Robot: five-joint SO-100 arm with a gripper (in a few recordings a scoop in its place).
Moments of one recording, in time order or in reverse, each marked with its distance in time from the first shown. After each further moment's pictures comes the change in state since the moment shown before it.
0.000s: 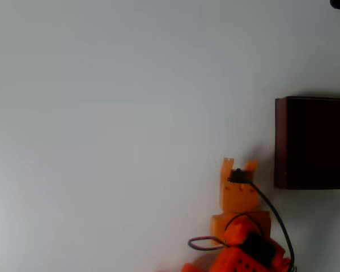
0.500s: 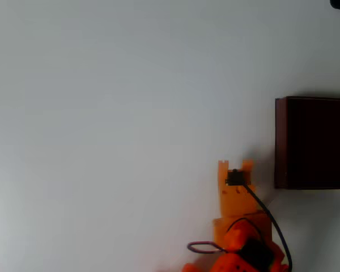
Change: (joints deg) arm 0.5 2.9 1.8 -3.0 -7.7
